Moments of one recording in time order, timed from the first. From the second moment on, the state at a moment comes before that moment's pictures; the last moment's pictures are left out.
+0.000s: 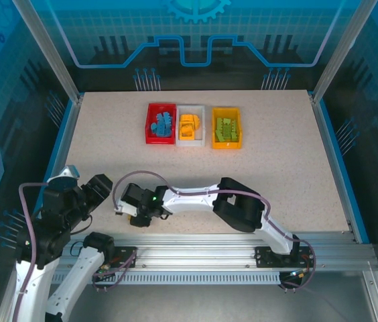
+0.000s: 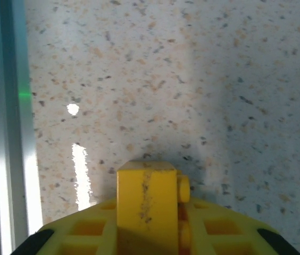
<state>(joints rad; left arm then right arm) -0.19 0.45 1.00 -1.18 -0.04 -0.93 1.25 2.24 1.64 -0.44 -0.08 -0.13</state>
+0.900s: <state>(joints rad) -0.55 1.42 1.21 -0.43 0.24 -0.84 0.43 1.89 1.62 -0.68 0.18 0.32</state>
